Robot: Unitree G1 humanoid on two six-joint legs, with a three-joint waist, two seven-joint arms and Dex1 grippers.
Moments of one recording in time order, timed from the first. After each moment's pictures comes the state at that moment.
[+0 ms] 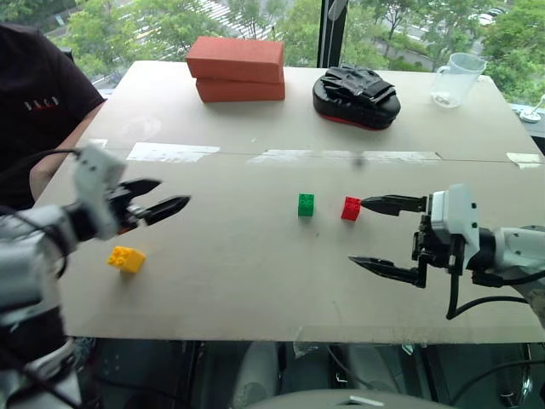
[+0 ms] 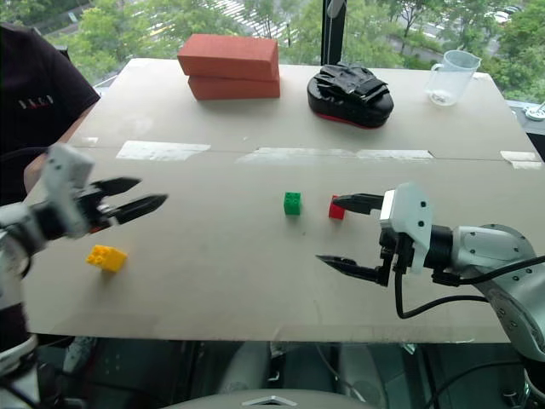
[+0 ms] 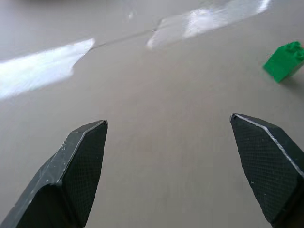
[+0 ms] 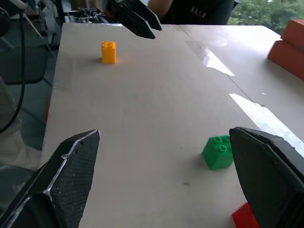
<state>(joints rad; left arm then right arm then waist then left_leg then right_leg) -0.08 0.82 0.70 -0.35 -0.29 1.06 -1.06 -0.21 -0.81 -0.03 -0.72 0.70 0.57 0.87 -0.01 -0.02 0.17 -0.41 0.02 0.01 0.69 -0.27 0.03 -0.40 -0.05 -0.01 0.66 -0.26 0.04</state>
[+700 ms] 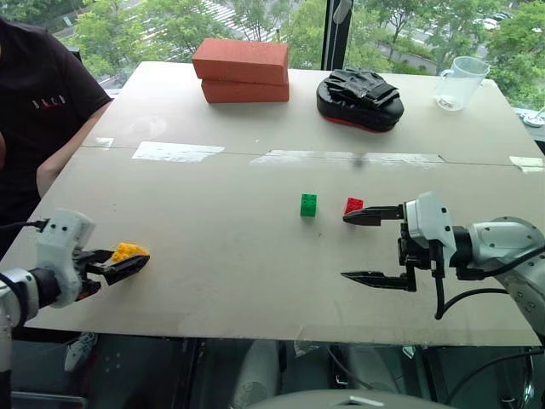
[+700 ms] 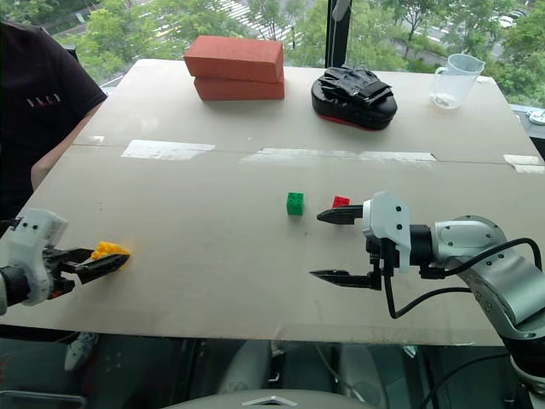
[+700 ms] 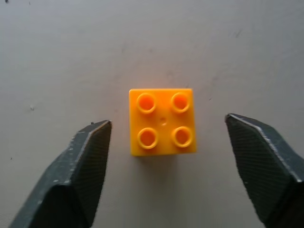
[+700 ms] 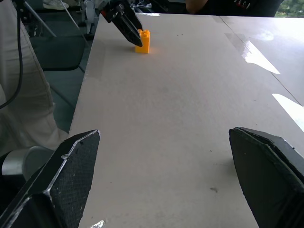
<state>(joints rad) 0.14 0.91 0.60 -0.25 -0.35 1.09 -0.89 -0.26 -0.81 0.06 -0.62 0.64 0.52 0.98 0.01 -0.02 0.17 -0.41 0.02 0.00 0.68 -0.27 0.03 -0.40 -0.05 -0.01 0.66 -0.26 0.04</state>
